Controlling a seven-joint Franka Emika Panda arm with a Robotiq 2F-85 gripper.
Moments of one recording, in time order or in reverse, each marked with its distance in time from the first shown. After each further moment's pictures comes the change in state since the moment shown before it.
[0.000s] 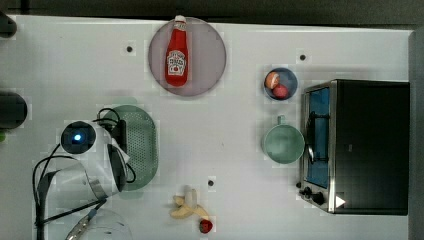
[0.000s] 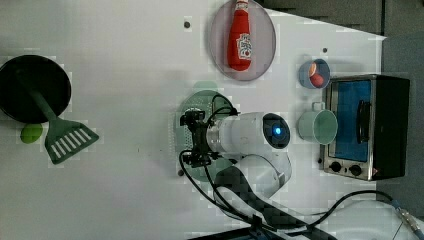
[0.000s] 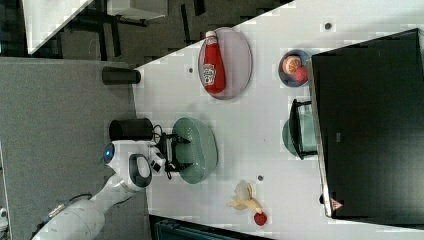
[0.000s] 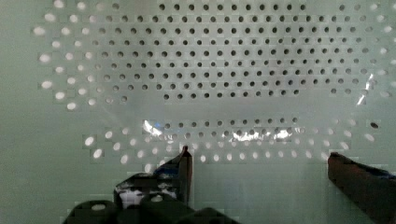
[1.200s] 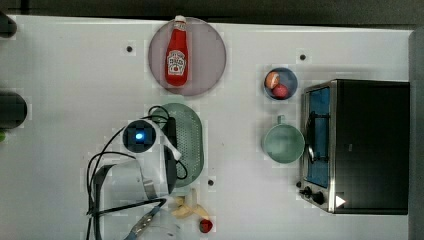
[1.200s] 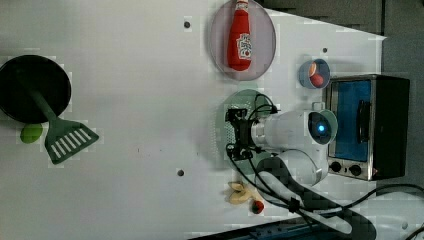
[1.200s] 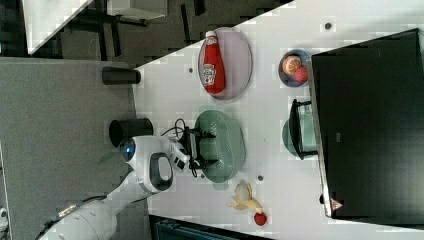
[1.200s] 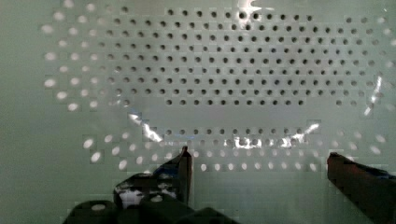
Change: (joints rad) arm -0.203 -0.093 -0.028 -0.188 -0.109 0.049 -0.160
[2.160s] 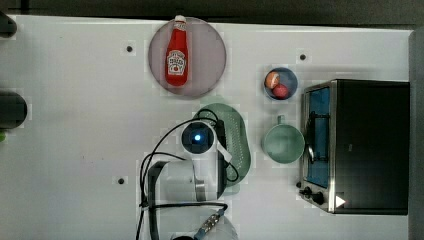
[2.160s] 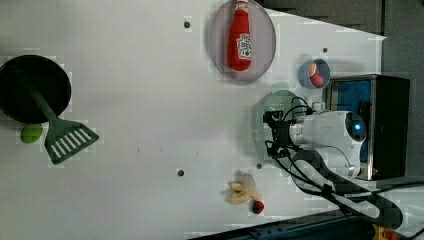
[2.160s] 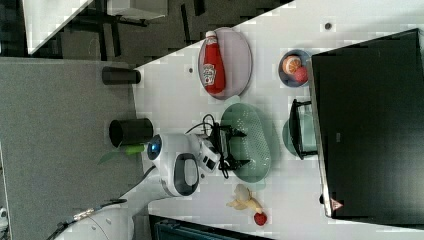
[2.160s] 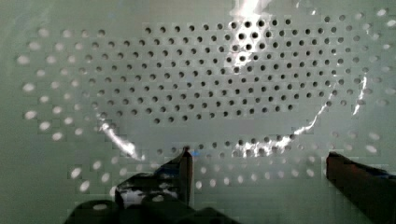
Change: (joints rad) arm -0.196 -0.048 -0.089 -0.102 -0.140 0.011 -0.160
